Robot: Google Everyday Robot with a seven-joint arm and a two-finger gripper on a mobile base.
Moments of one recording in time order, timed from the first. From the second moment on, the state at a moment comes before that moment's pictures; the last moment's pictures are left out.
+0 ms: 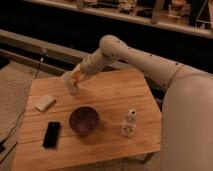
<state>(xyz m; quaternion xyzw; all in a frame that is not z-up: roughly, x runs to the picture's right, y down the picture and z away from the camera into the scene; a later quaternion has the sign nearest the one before) -0.139 -0.069 0.729 -0.47 -0.05 0.70 0.53</state>
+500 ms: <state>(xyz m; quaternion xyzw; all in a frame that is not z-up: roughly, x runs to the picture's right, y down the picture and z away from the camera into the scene) -0.141 -0.076 0.706 -0.50 -0.04 0.68 0.53</state>
